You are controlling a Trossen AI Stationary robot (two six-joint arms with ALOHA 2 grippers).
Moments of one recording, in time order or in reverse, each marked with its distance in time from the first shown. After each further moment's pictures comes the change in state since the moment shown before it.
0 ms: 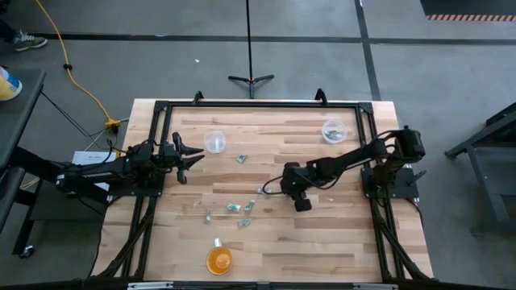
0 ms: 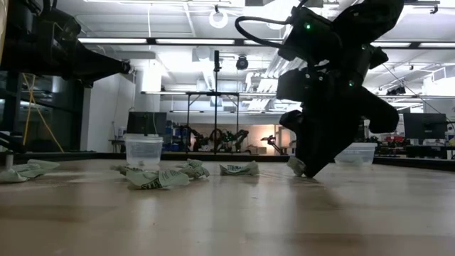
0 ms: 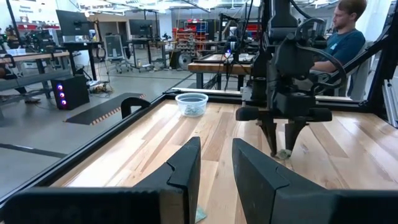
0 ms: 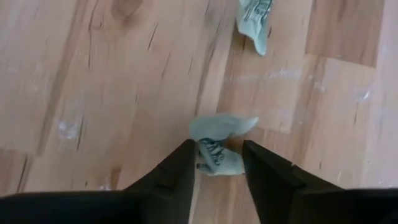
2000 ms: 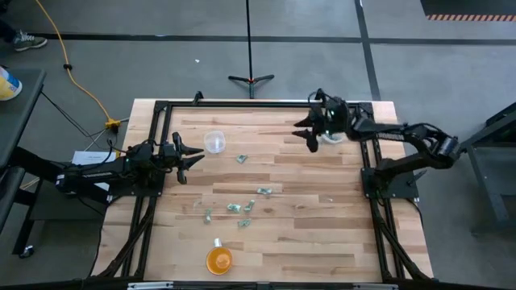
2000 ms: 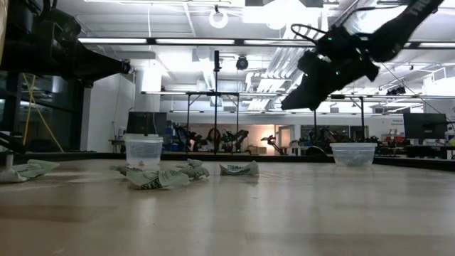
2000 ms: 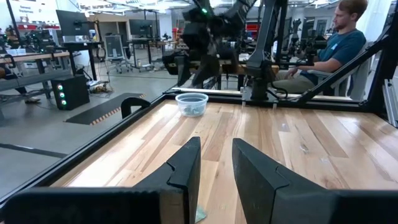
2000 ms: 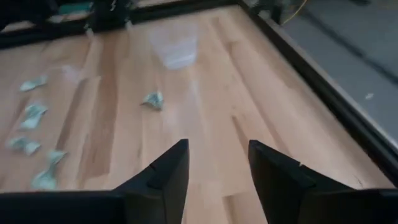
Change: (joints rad) left arm 0.000 0.000 0.000 0.000 0.000 0.000; right arm -0.754 -0.385 -0.243 0.454 -0.414 -0.014
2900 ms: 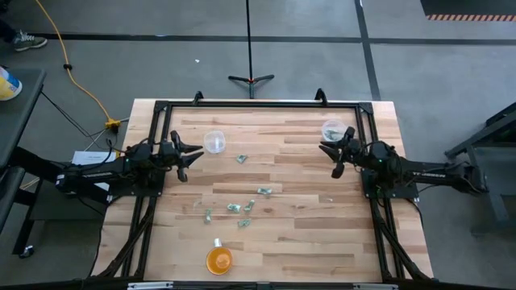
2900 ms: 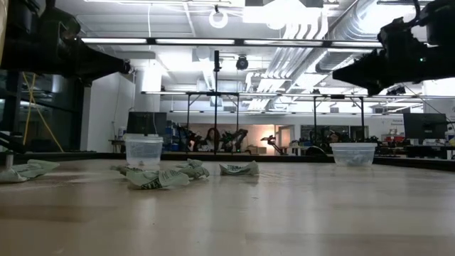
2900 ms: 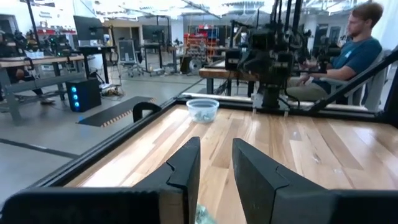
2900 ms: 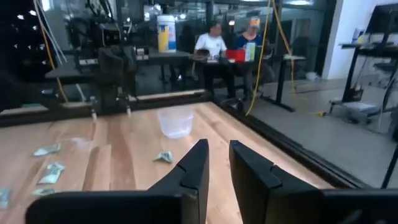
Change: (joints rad) left arm 0.000 0.000 0.000 0.030 -0.051 -0.007; right arm 0.430 -0.956 -0.568 0.110 0.594 0.133
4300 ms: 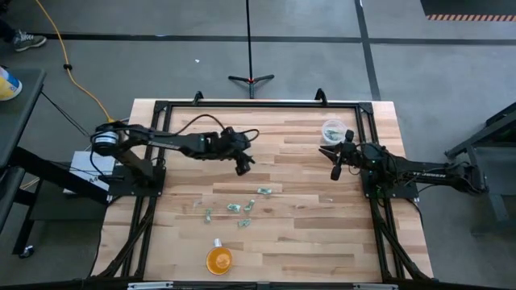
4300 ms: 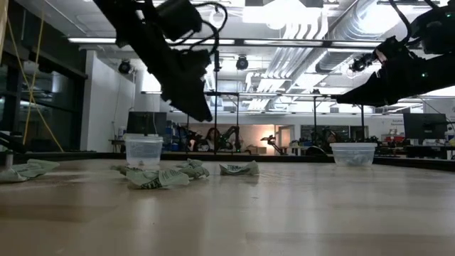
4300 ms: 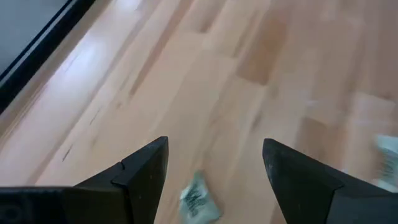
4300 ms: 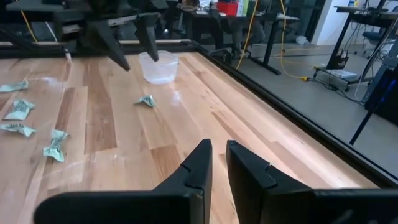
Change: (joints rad) left arm 0.007 1.549 0.903 -0.221 -0.127 -0.167; right arm 0.004 -0.007 -0.001 -0.212 0.055 -0.042
